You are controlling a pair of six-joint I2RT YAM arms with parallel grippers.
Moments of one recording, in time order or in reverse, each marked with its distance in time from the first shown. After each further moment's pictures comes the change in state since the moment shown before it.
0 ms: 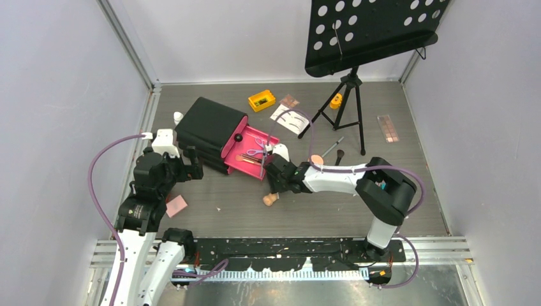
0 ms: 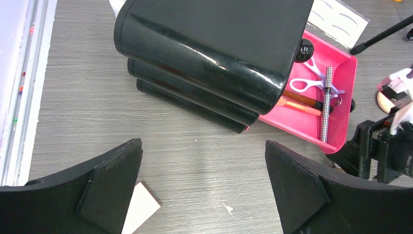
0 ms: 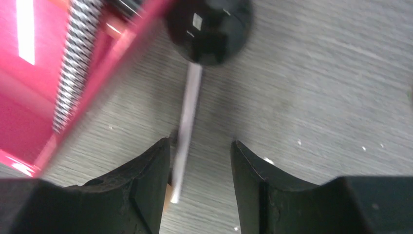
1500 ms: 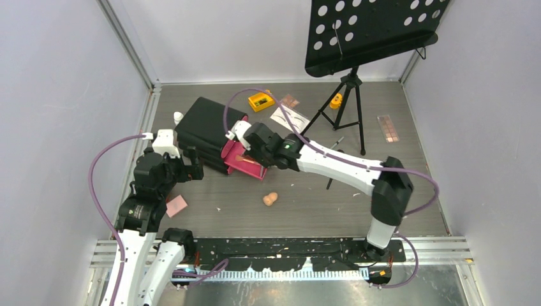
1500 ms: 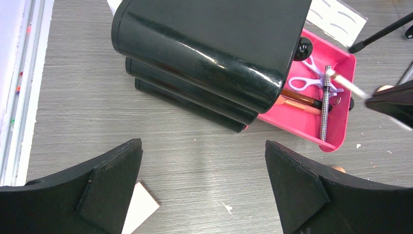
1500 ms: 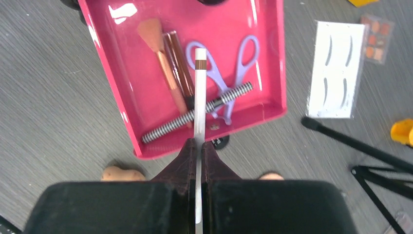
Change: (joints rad) left arm 0.000 -0.002 -0.004 0.000 0.007 0.000; right arm 0.038 -0.011 0.510 -0.331 0.008 -0.674
